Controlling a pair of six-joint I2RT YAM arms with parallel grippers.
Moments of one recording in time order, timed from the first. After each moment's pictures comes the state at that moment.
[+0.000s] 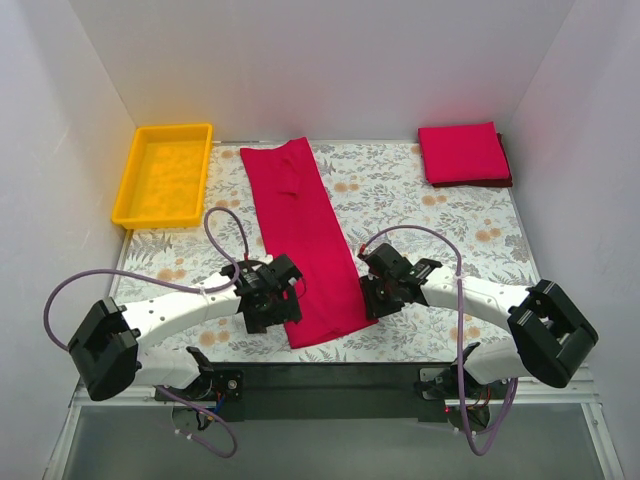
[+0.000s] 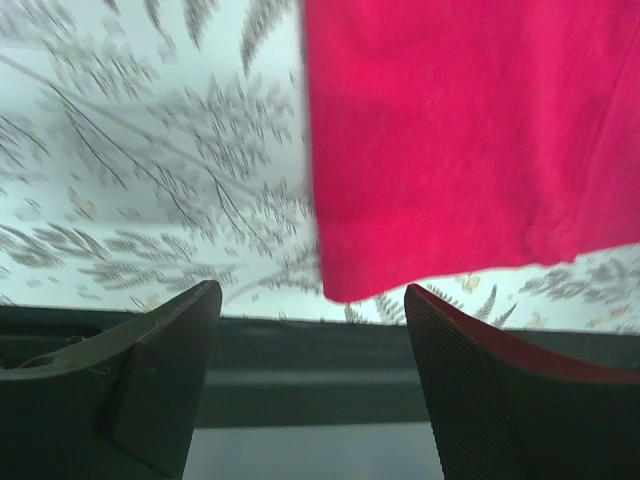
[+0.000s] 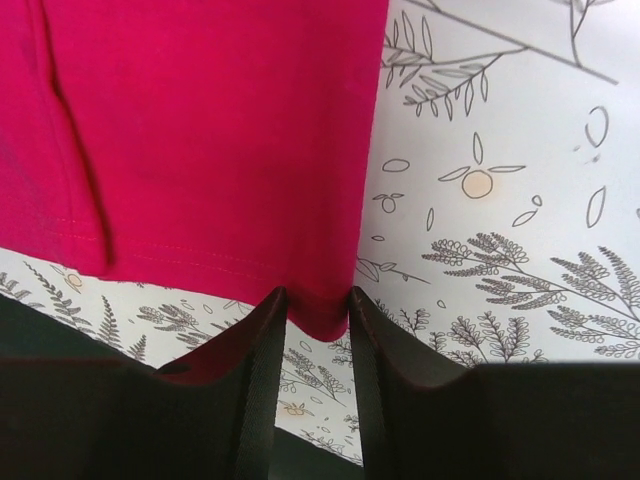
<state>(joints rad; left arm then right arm) -0.88 1.27 0.81 -0.87 -0.15 -1.13 0.81 1.36 0.69 -0.49 -0.09 0.44</state>
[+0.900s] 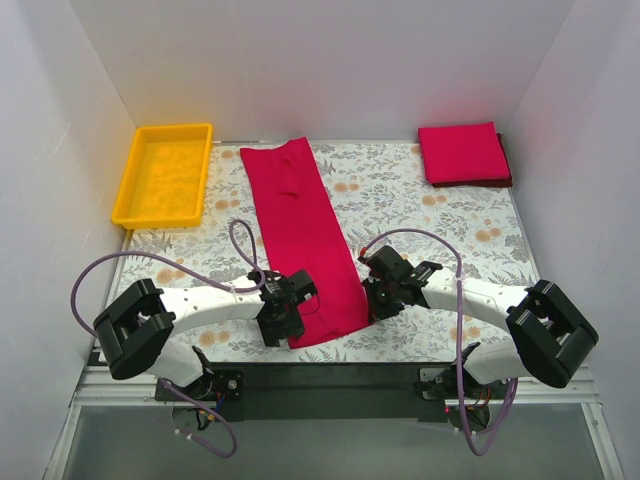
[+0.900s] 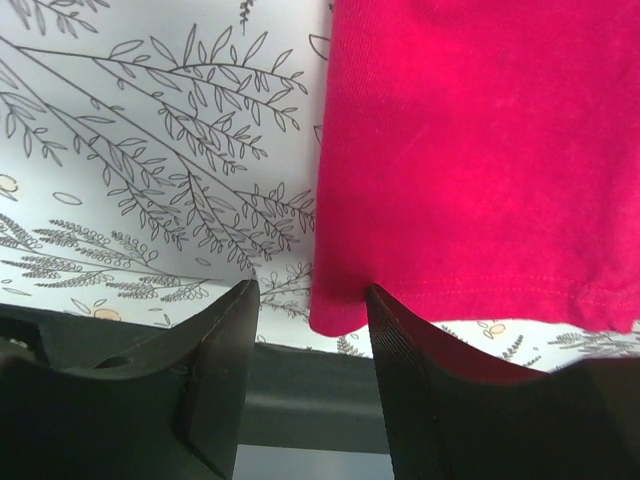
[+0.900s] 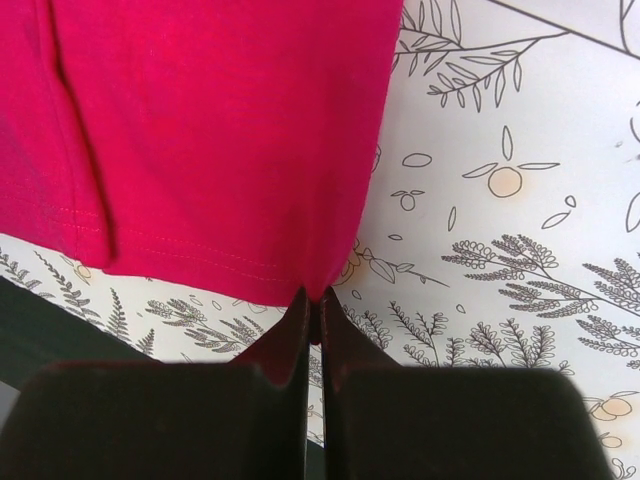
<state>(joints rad) -1.01 1.42 0.77 -0.82 -0.11 -1.34 0.81 1.36 0.66 -0.45 -0.14 0.45</state>
